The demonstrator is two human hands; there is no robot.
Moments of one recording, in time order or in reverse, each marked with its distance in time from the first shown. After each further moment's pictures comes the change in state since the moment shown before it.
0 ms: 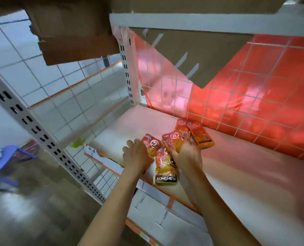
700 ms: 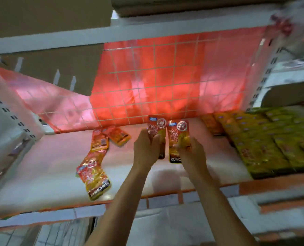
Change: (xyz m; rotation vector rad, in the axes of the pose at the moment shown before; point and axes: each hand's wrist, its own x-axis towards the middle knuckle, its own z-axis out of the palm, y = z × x) left_hand -0.110 0.175 0.047 -0.707 -0.201 0.701; right_hand -0.109 0.146 -0.116 0.677 0.542 0.364
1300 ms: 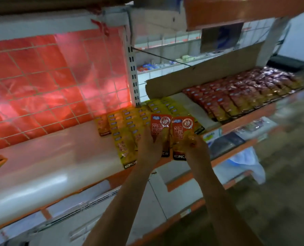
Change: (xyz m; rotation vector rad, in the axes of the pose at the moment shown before) left_hand -0.129 0.178 0.299 -0.292 -0.370 0.123; right_hand 0.000 0.110 -0.345 0.068 0.301 0.103
